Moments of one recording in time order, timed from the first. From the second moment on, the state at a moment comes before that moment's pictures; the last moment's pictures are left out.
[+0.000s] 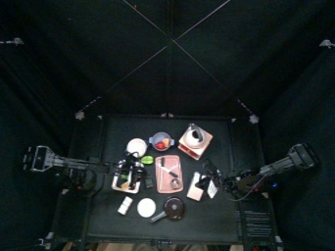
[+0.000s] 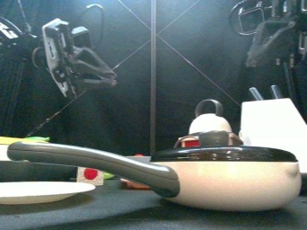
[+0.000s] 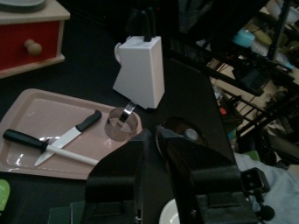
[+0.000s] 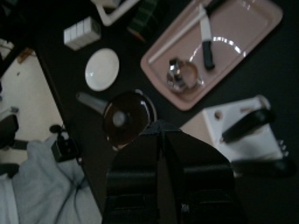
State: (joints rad) left arm 0.06 -0.32 1.04 0.26 -0.48 -0.63; right arm 0.40 -0.63 0.88 -0.63 0.57 1.53
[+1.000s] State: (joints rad) left arm 0.01 0.27 0.49 0.20 -0.51 -0.63; right arm 0.58 -0.60 1.03 -0.67 0.75 1.89
